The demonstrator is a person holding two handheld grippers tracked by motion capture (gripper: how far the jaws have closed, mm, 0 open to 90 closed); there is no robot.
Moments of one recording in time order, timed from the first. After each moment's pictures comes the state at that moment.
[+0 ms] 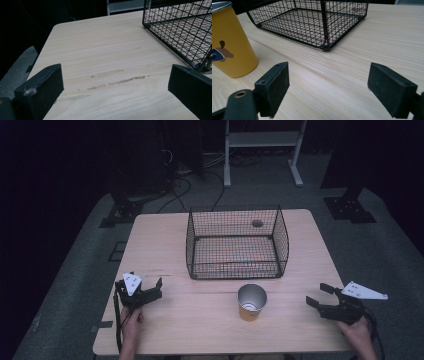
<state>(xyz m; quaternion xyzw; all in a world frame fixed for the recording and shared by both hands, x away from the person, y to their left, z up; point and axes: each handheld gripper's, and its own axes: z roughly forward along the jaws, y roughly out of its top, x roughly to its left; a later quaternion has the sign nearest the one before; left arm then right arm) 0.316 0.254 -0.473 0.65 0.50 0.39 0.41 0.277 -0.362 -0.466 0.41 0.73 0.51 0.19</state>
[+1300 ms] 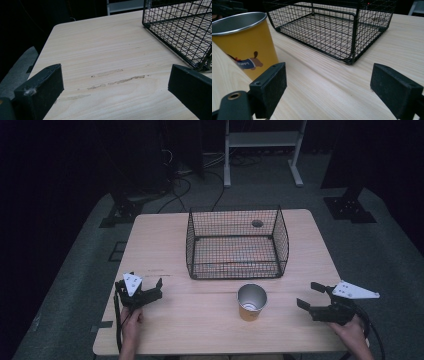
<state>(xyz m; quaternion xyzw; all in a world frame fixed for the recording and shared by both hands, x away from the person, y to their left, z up) 0.315 0.254 -0.473 0.65 0.50 0.39 0.41 0.270 -0.329 -0.446 0.36 0.75 0.52 0.18</state>
